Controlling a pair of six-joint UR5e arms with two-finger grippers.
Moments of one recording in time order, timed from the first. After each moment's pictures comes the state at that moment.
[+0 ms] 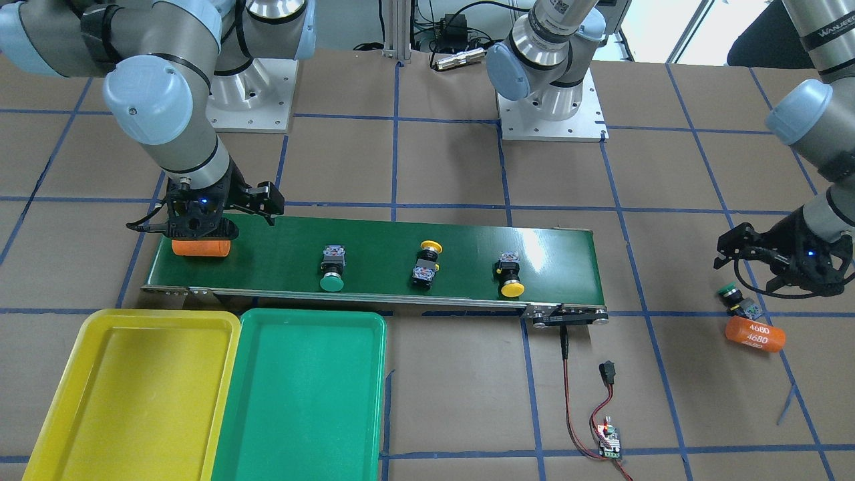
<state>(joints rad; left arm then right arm) -0.92 -1.88 -1.76 -1.10 1.53 1.15 1.57 -1.48 1.90 -1.86 -1.56 -0.03</state>
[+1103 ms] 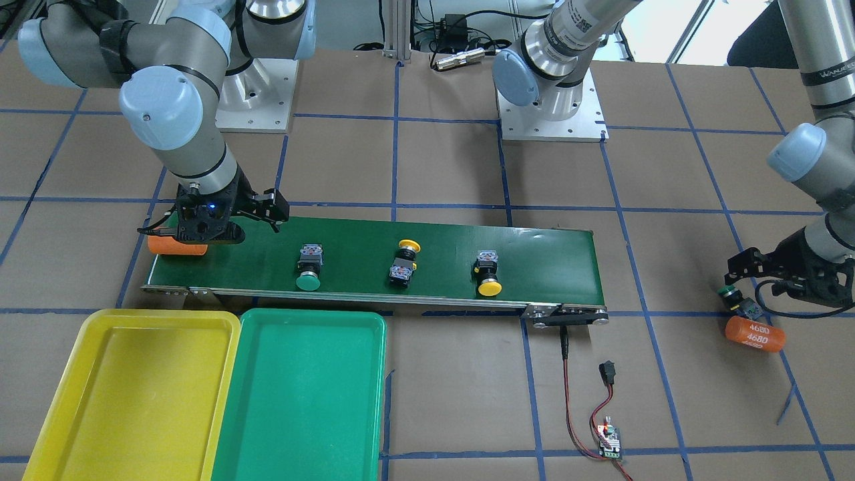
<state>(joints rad) -0.83 -2.02 -1.78 -0.96 1.57 0.87 1.57 -1.48 1.98 -1.97 -1.55 -0.03</state>
